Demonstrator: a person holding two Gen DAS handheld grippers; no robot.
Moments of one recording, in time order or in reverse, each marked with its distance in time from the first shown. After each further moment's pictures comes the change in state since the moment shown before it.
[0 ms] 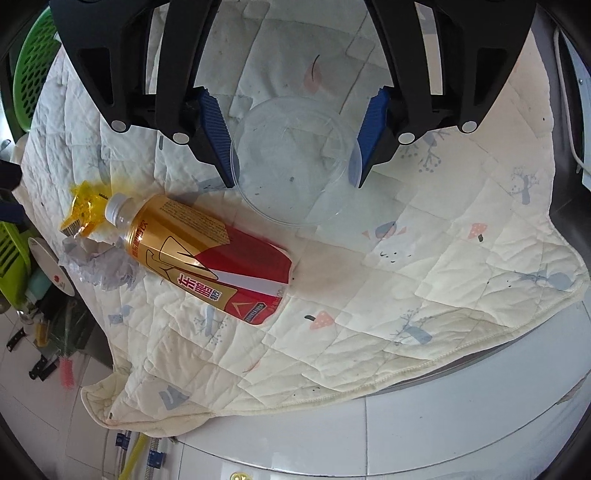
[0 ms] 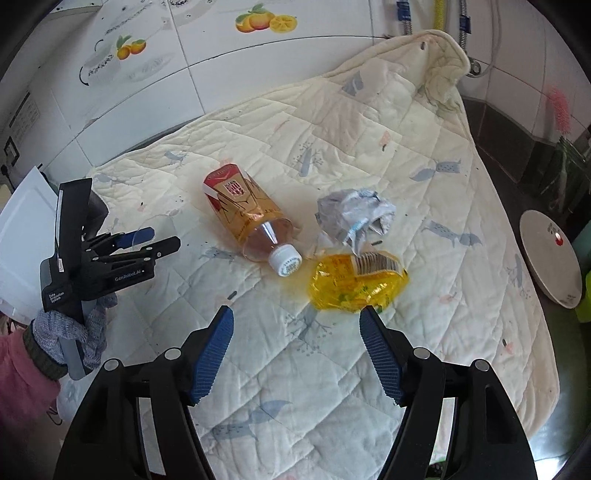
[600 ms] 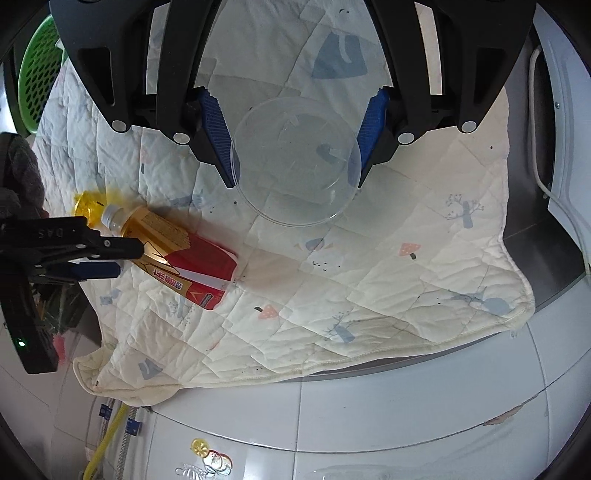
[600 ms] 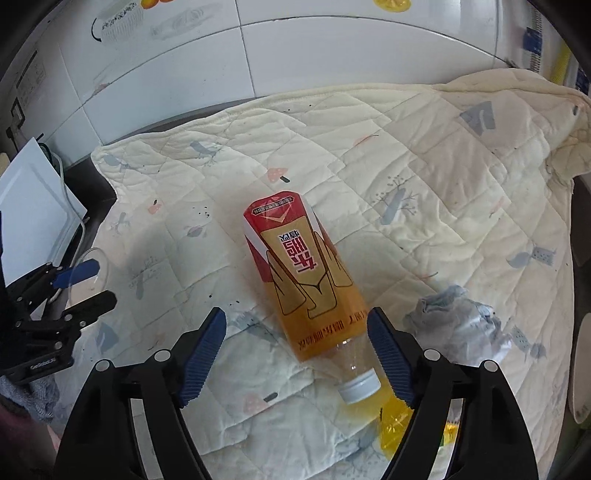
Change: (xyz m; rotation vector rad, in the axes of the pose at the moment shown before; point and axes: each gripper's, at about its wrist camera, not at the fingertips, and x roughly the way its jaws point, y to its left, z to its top) left arm -0.053 0.054 -0.019 -0.061 -0.033 0.037; right arm 0.101 0.057 0.084 -0.180 0.078 0.058
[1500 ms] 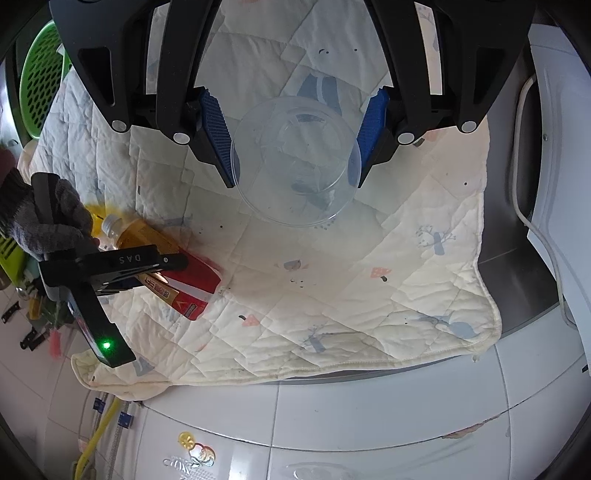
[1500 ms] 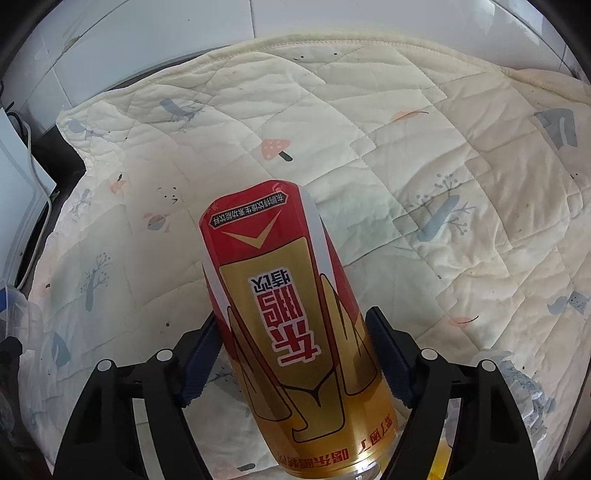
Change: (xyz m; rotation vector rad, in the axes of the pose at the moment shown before) left arm -0.027 0.018 -0.024 -0.039 -0.001 0.023; right arm 0.071 0.006 0.025 -0.074 0.096 -0.023
